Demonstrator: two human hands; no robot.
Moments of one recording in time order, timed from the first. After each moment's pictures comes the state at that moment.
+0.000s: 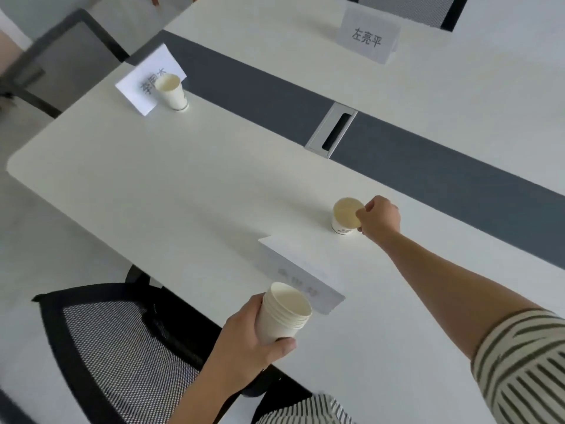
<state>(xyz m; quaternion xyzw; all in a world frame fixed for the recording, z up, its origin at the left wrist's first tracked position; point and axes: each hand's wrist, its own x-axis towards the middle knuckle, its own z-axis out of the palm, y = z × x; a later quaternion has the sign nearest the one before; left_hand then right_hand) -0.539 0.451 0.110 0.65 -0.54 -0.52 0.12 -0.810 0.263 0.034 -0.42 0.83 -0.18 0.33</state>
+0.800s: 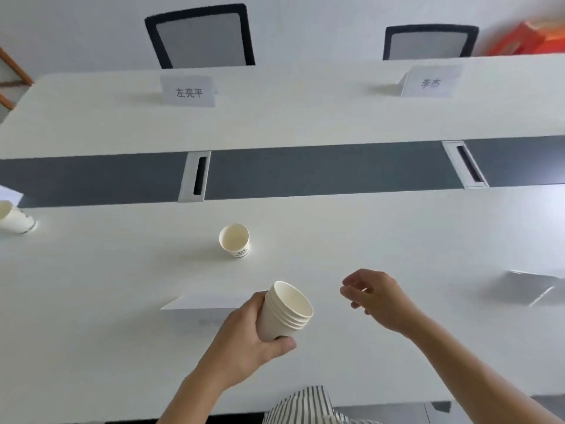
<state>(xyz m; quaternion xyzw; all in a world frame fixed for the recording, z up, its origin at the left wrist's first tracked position) -0.650 0.413 0.139 0.43 -0.71 -0.55 -0.02 -0.897 0.520 0.118 -0.30 0.81 -0.25 0.44</state>
